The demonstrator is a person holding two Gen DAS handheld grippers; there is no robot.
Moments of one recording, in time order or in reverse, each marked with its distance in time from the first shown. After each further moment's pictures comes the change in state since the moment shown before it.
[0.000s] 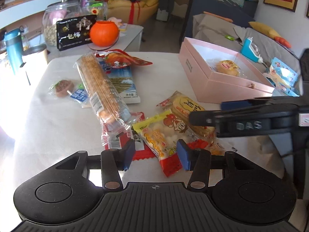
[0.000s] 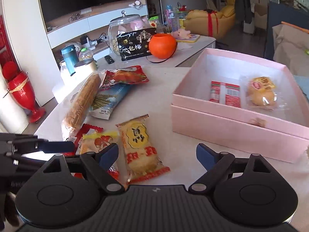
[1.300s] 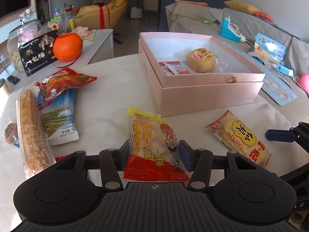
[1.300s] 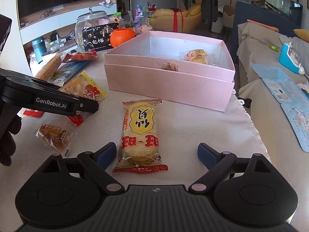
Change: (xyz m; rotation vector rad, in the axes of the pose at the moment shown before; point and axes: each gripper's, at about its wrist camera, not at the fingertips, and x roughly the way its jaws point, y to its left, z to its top) left arm 0.061 -0.071 0.031 0.192 0.012 -0.041; right arm -0.054 -0.055 -0.079 0.022 -0.025 -0.228
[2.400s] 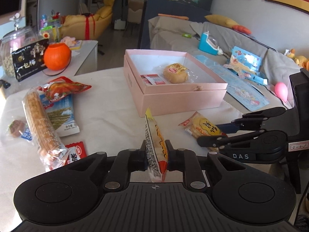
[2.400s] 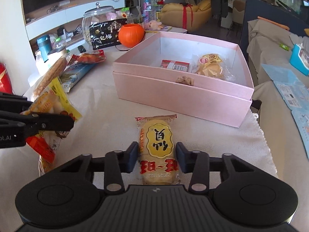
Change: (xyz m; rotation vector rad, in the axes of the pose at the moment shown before) left arm -0.063 -0.001 -0.016 0.007 -0.081 -0.117; right arm 0.010 0.012 0.031 -0.043 0.055 0.049
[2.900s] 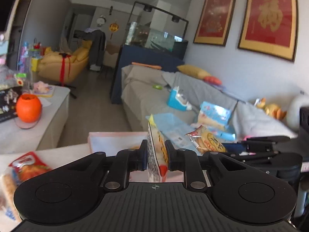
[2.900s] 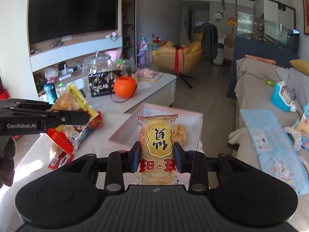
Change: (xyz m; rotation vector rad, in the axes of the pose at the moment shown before) left arm -0.018 -0.014 0.132 -0.079 -0.269 -0.230; right arm -0.134 -0.047 0.066 0.017 -0.268 -0.045
